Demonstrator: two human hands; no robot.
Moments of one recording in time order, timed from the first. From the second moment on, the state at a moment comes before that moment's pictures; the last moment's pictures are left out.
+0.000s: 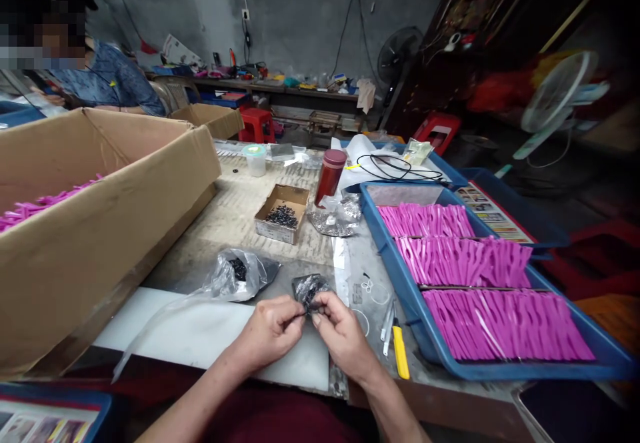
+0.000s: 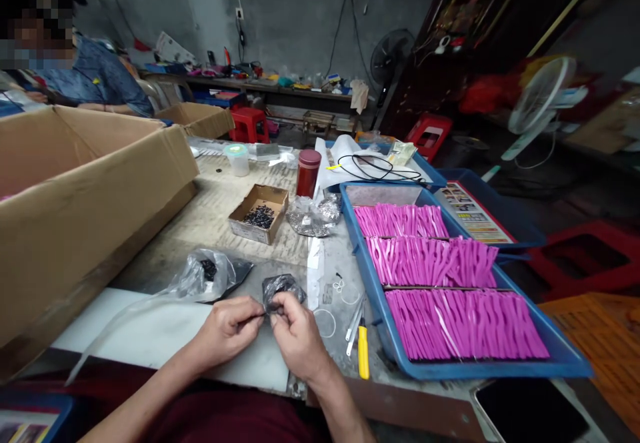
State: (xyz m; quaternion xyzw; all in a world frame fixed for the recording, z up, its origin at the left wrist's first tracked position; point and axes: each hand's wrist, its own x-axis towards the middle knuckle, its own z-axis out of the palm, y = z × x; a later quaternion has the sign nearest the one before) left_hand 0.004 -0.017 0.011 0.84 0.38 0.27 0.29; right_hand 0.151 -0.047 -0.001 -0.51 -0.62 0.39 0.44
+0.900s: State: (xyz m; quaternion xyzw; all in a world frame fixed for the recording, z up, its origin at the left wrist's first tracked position) left_hand 0.003 -0.018 -0.001 0.66 0.42 0.28 0.56; right_hand 0.153 -0.046 -0.004 -0.47 -0.57 0.53 0.43
